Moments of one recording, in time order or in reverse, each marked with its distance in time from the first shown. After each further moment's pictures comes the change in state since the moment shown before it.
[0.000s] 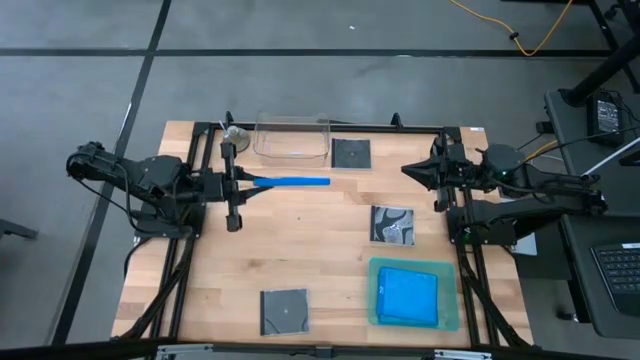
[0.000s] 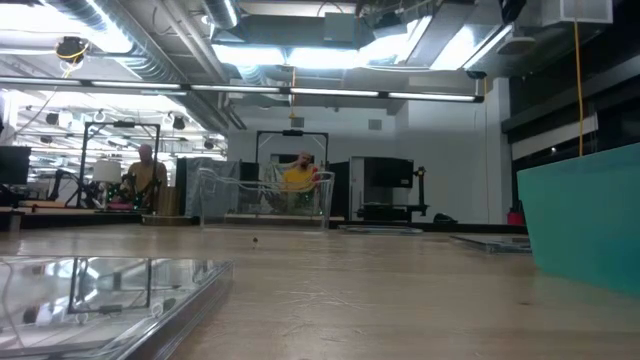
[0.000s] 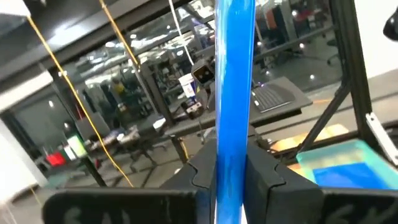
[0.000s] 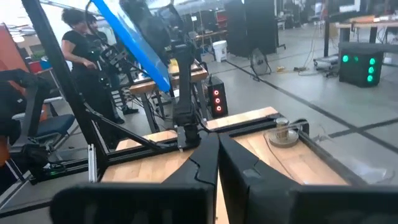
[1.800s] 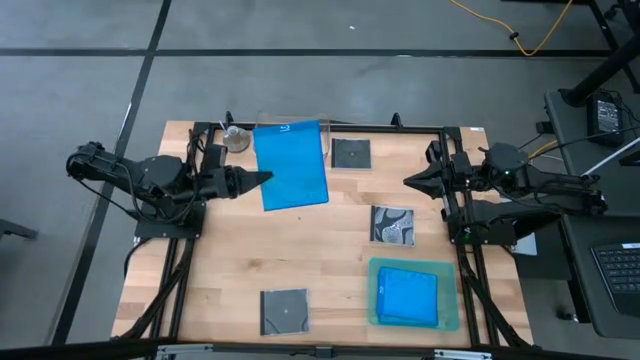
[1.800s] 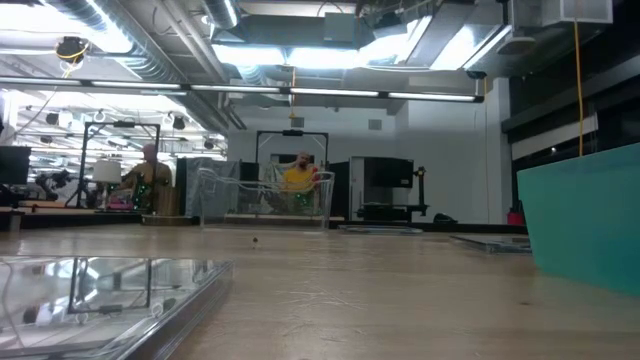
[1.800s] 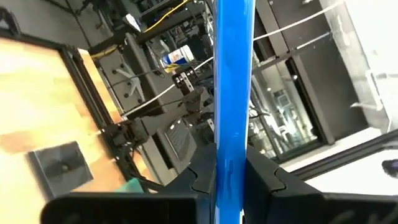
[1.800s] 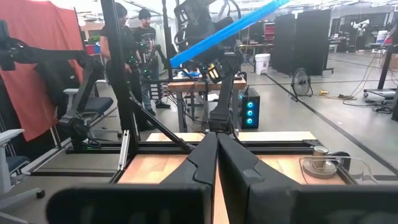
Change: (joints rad) left arm 0.000 0.000 0.000 0.000 -0.111 -1.498; right arm 0.000 0.000 0.000 0.048 -0.208 -0.136
